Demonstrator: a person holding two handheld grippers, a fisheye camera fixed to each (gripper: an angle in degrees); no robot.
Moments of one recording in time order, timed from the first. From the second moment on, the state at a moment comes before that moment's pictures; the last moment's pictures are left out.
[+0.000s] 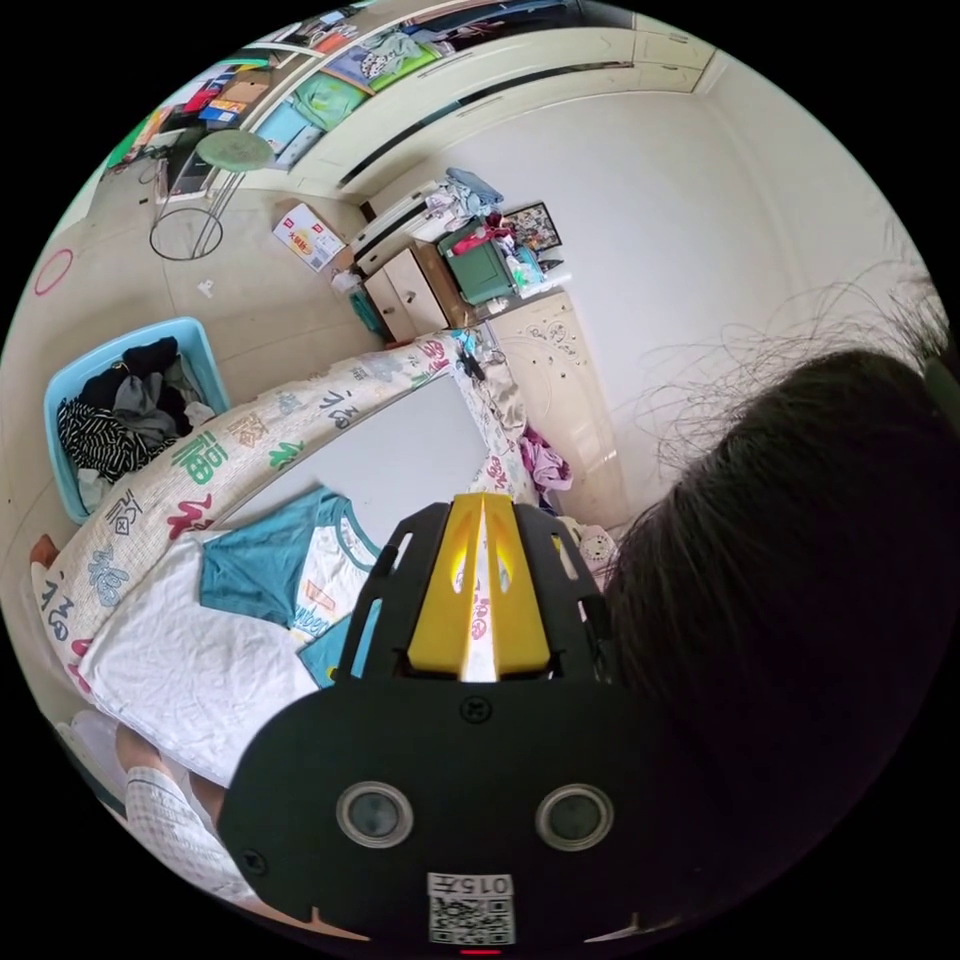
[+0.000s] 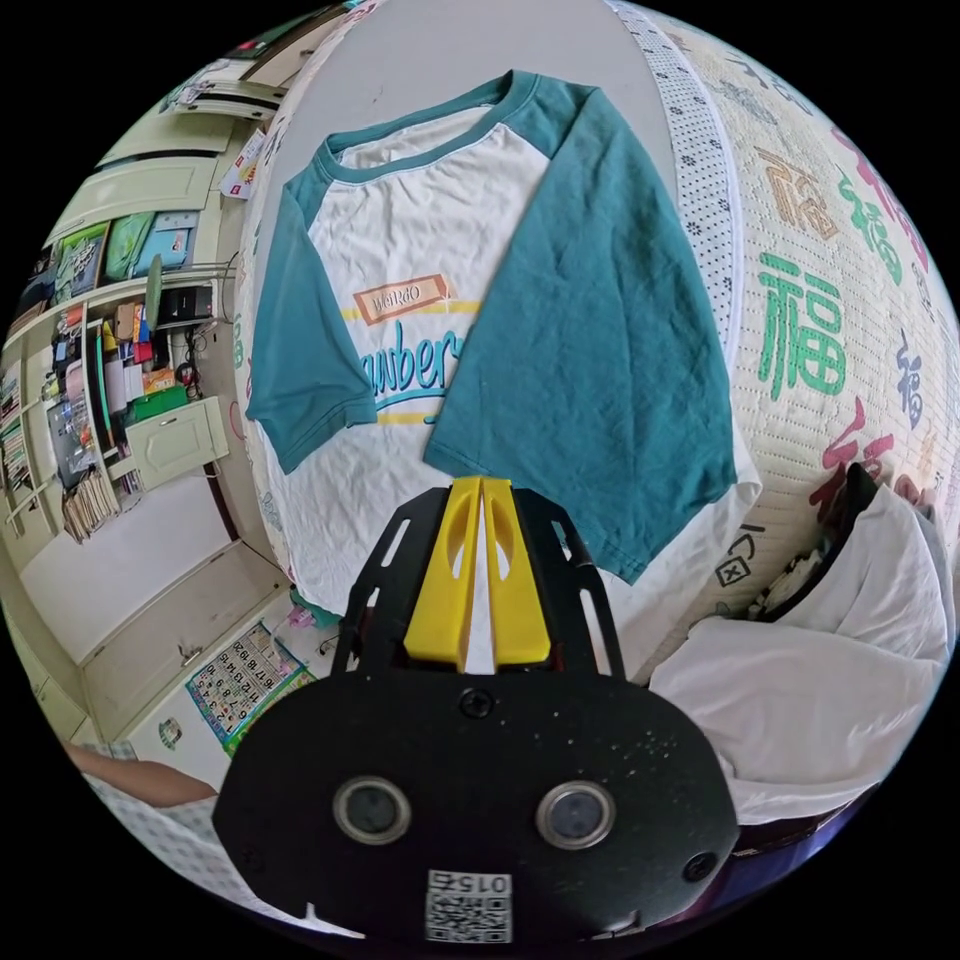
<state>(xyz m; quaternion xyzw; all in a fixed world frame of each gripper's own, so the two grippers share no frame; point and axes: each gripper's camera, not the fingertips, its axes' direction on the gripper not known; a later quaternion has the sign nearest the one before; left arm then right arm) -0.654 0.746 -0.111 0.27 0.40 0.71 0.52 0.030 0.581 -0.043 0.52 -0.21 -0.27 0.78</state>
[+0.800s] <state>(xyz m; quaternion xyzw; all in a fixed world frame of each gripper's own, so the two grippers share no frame) -0.422 0.822 0.001 0.31 0.21 0.72 0.59 0.075 0.612 -0.133 0.54 -0.24 -0.27 0.76</state>
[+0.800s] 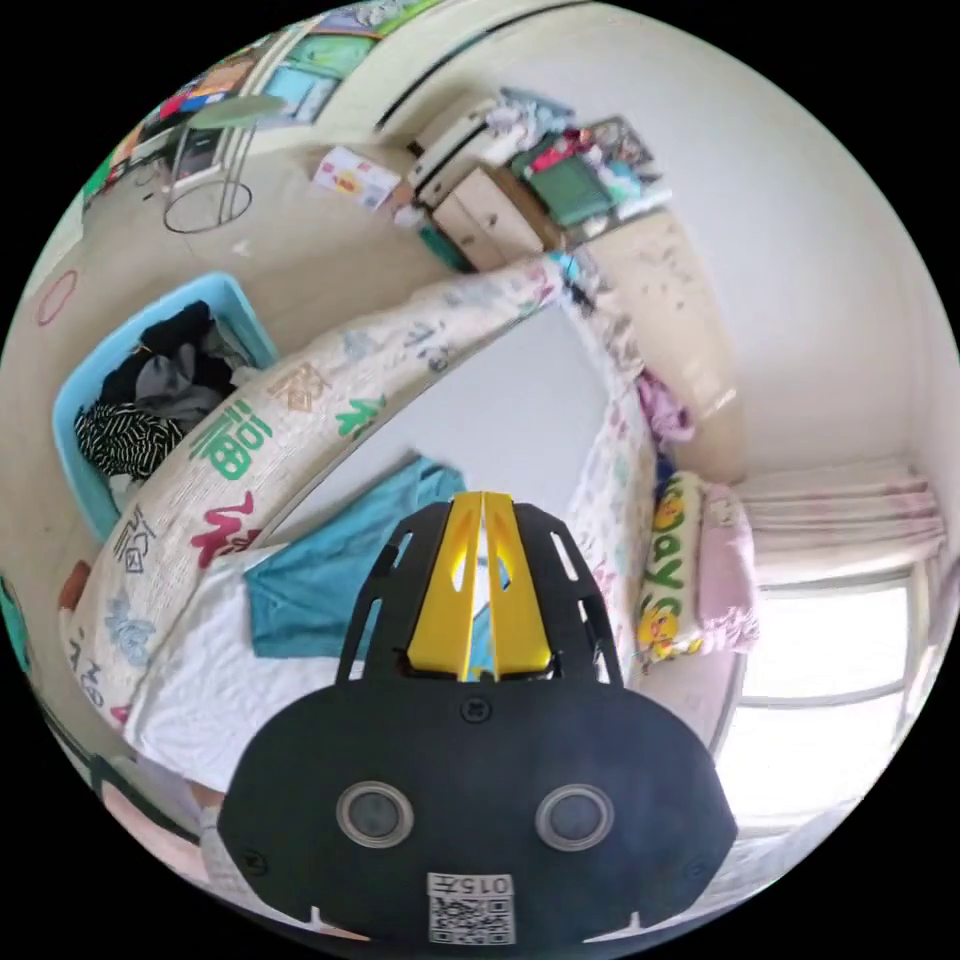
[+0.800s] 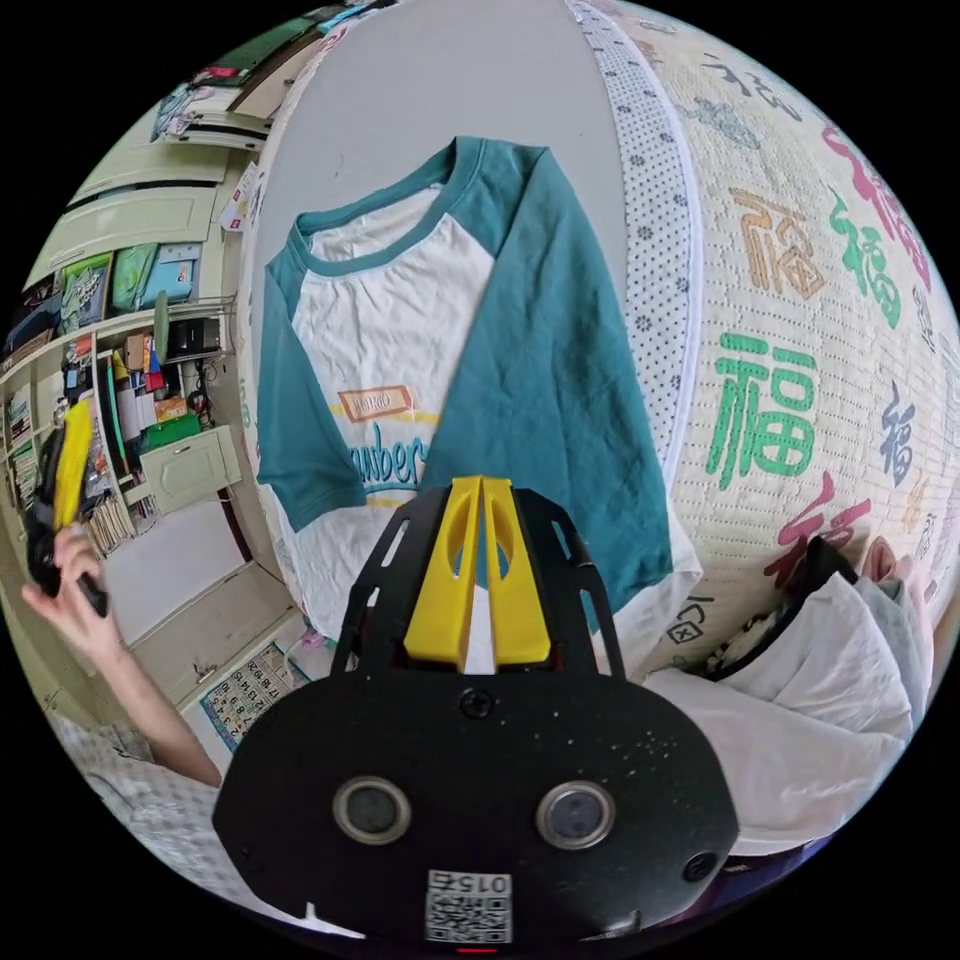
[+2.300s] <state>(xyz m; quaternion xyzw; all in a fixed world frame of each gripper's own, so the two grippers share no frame) -0.183 1.105 0.220 0.28 -0.21 0.88 0.32 0.051 0.661 -0.218 0.66 -0.08 -0.29 0.69</state>
